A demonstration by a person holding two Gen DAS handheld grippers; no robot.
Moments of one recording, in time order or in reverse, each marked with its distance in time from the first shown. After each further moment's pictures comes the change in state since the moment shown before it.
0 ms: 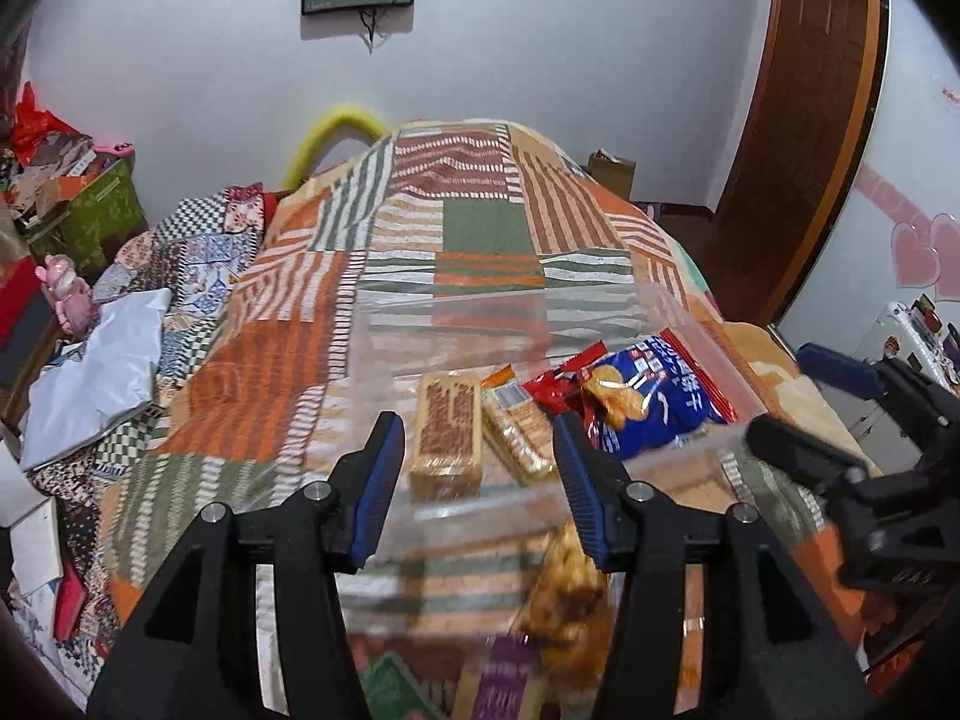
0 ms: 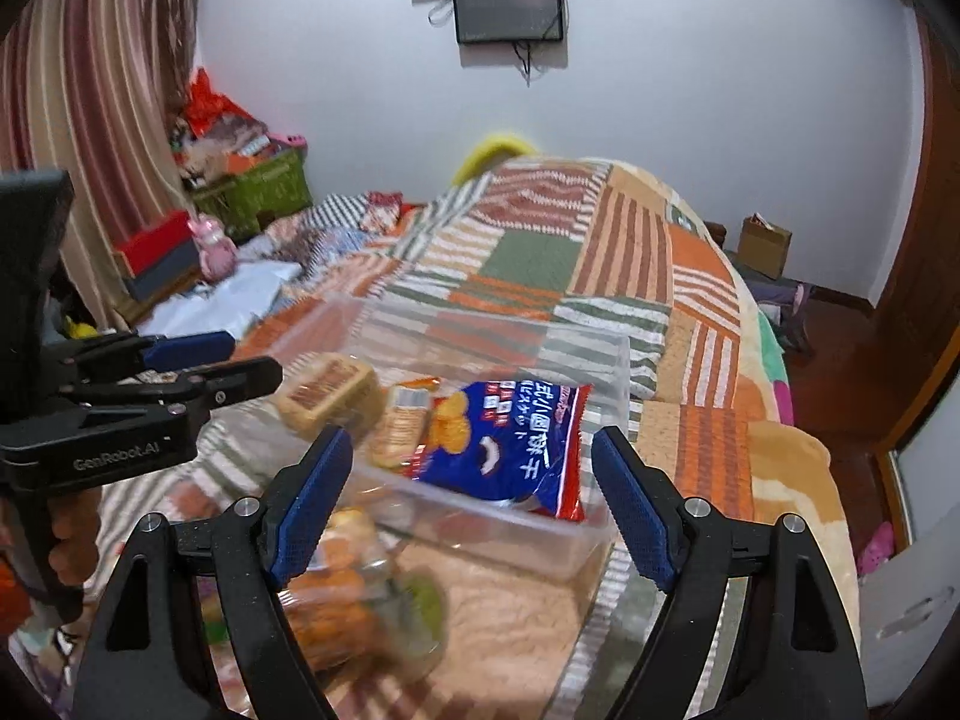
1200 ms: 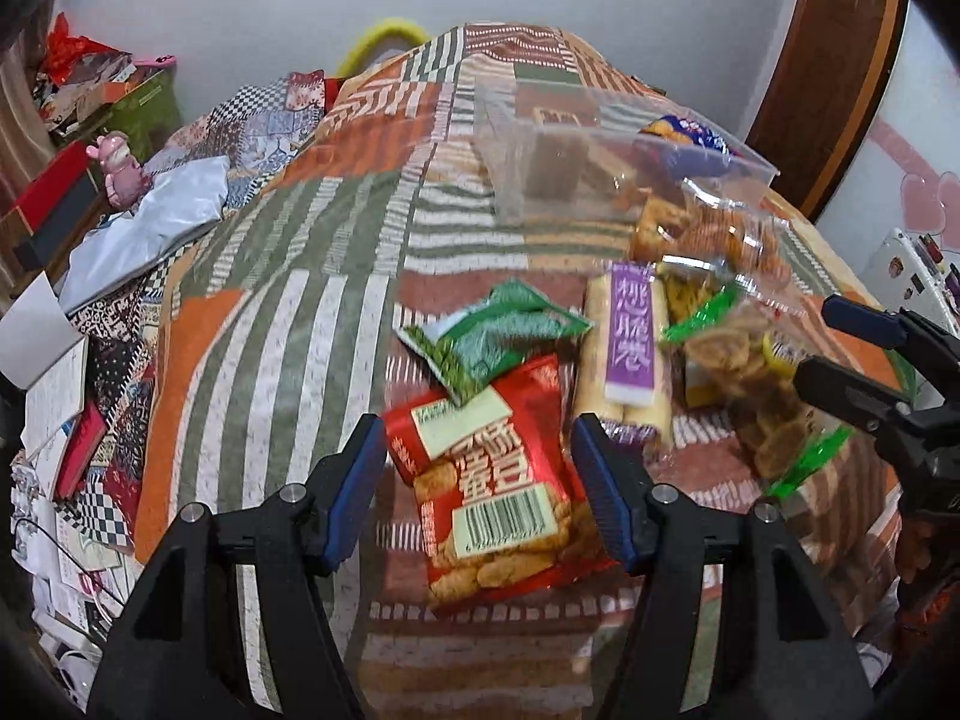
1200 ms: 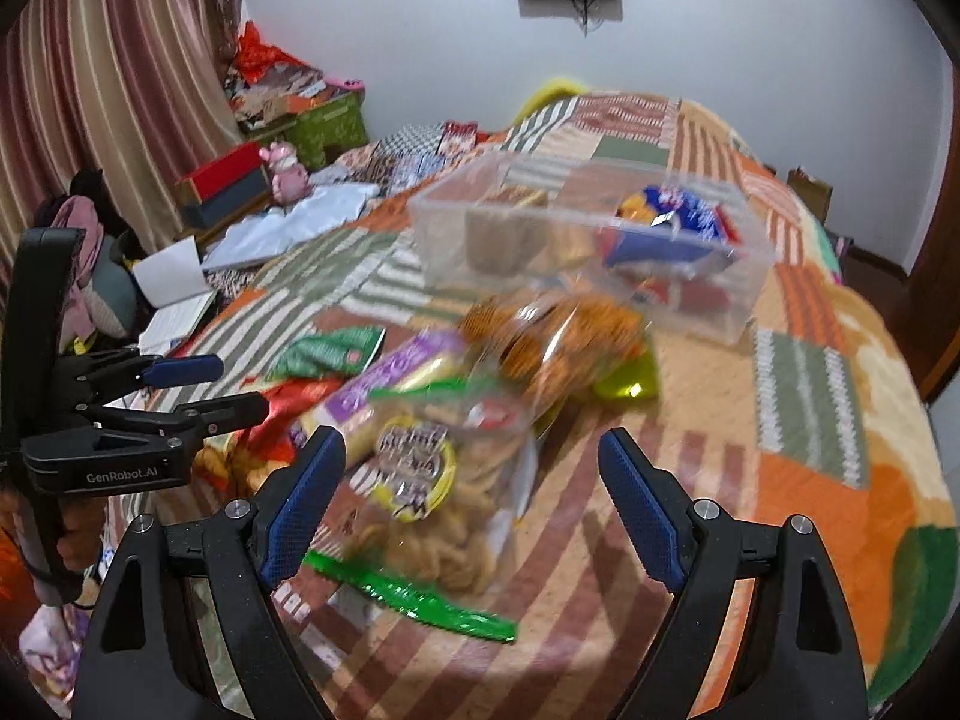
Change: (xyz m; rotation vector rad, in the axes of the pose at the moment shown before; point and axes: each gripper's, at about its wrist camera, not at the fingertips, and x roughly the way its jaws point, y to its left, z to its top) left arm -0.063 0.061 -0.170 -0.057 0.175 0.036; right arm -0.023 0.098 -0.109 -0.015 0.133 0.099
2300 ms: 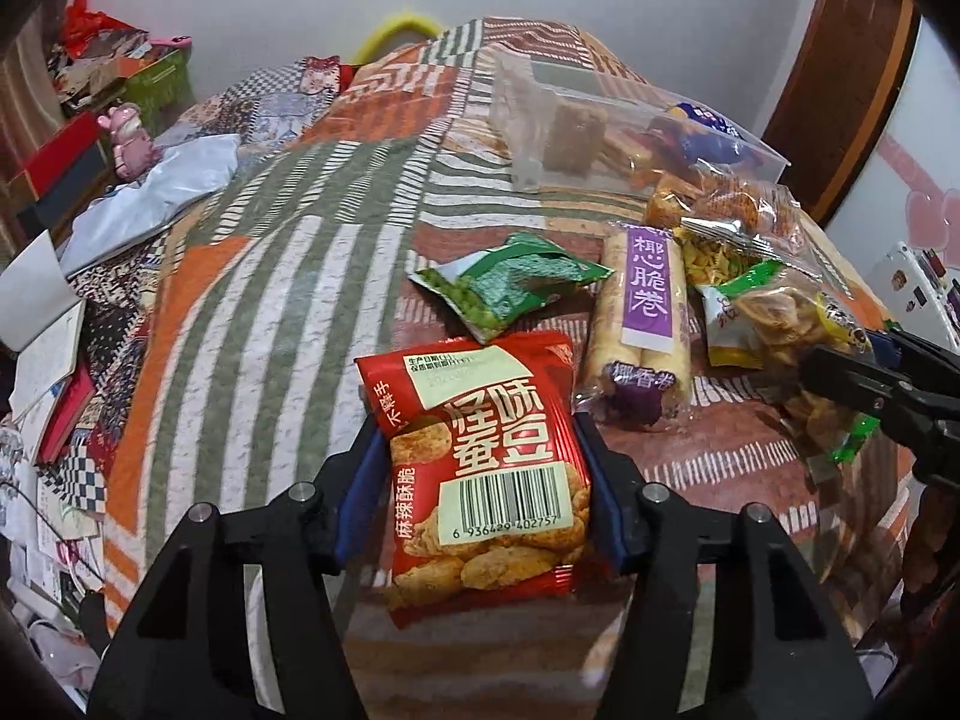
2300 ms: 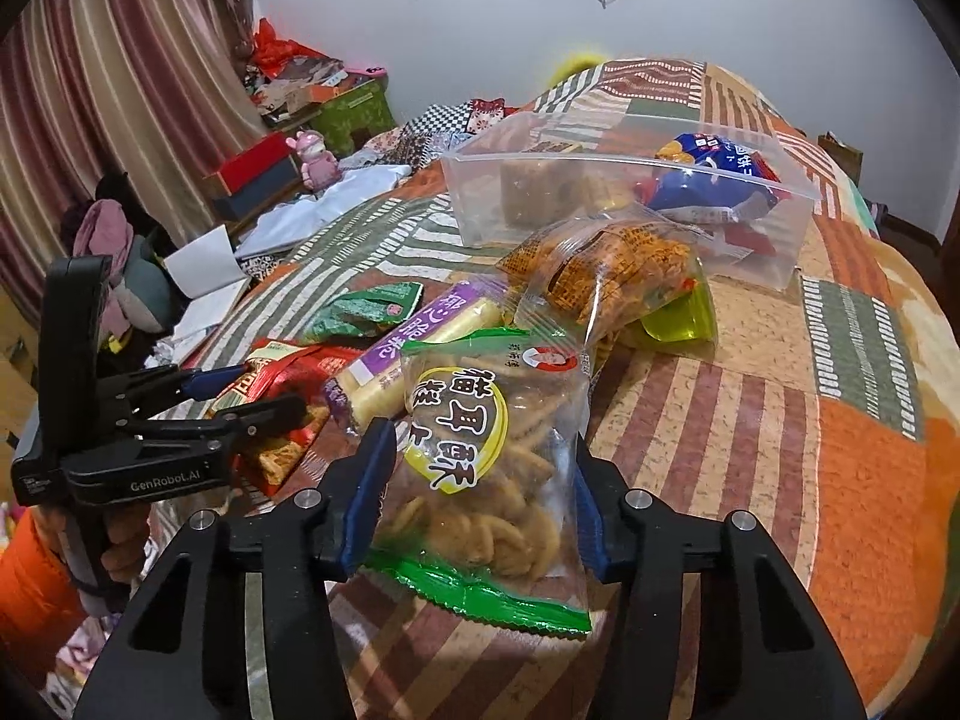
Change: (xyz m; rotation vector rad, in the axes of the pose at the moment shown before) left arm 0.002 0.009 -0.026 -0.052 -0.015 0.000; right arm 0.004 0.002 -0.018 0.042 0.029 0.105
